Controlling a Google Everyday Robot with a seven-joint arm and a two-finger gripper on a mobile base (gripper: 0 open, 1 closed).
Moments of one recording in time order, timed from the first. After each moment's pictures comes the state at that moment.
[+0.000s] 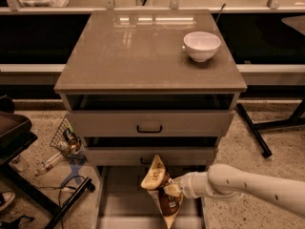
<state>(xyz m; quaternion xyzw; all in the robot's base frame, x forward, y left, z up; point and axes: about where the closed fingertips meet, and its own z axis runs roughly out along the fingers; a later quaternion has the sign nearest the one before) 0.485 -0.071 0.401 -0.30 0.87 0.30 0.26</state>
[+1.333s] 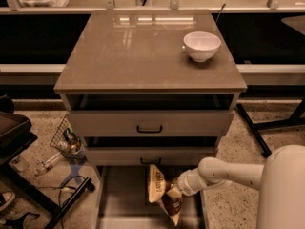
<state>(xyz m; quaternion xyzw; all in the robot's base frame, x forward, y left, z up) 0.506 -0.084 0.312 -0.48 0.81 0.25 0.21</state>
